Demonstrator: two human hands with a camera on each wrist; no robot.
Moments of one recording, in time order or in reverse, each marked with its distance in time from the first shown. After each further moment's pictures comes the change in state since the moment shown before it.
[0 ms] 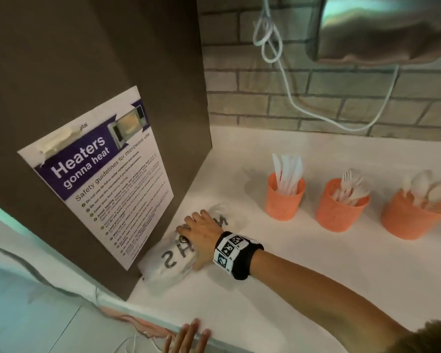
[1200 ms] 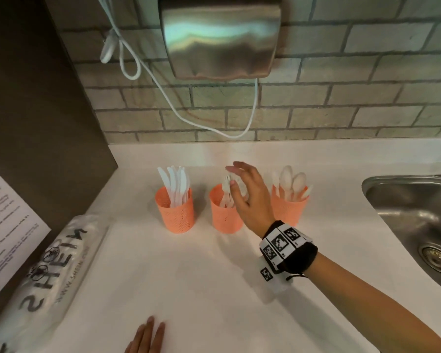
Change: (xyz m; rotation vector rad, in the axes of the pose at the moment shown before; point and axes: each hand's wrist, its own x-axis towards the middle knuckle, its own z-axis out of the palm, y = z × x) left_hand 0.042 0.093 0.078 0.119 -0.056 0.112; right_hand -0.262 0.195 0.006 0.693 1.180 0.542
